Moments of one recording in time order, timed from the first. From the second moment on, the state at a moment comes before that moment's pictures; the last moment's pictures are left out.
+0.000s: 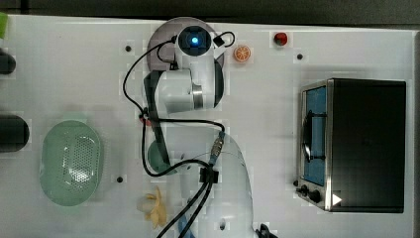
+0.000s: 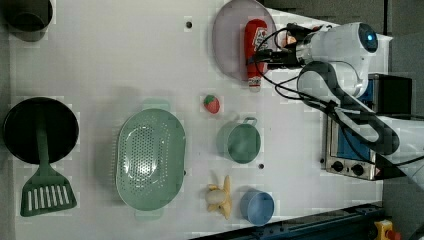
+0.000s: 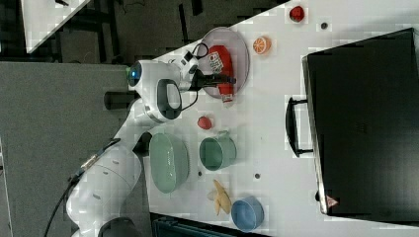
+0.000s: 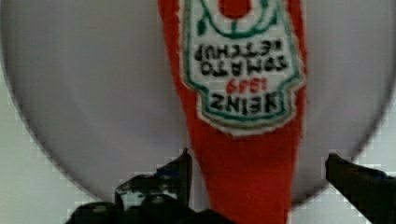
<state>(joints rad) -0.05 0.77 0.16 -1.66 -0.11 0.83 -0.58</state>
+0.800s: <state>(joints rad) -0.05 0.80 0.16 -1.64 -0.10 0.92 -0.58</state>
